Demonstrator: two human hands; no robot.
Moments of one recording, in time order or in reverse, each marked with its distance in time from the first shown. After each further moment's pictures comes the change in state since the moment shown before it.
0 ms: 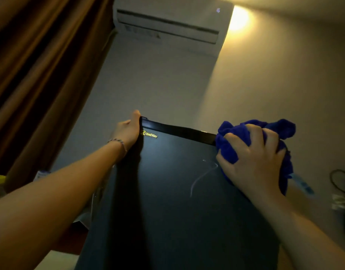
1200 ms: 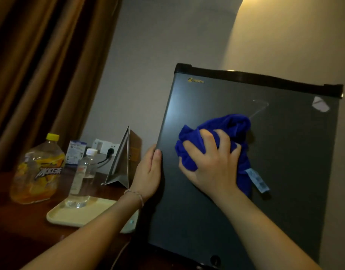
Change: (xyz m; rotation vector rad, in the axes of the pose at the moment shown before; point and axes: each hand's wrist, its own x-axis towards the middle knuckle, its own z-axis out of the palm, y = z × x) left_hand -0.158 -0.177 -0.068 -0.078 -0.251 0.264; right_hand -0.132 -0.190 0.030 0.014 -0.021 -0.150
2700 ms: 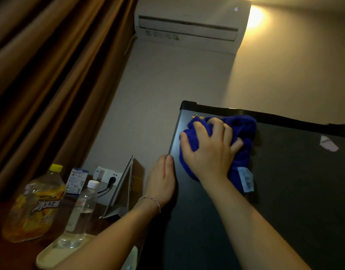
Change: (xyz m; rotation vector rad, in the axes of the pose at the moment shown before) left_hand 0.064 0.027 0.013 0.100 0.157 0.048; right_hand 0.108 -0.008 0.021 0.143 0.205 0.306
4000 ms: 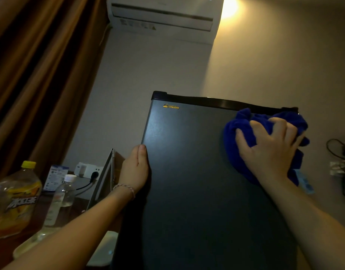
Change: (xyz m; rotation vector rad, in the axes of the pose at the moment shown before) left_hand -0.005 0.002 0.002 0.064 -0.010 -0.030; right_hand -0.007 0.169 -0.084 -0.194 -0.044 0.147
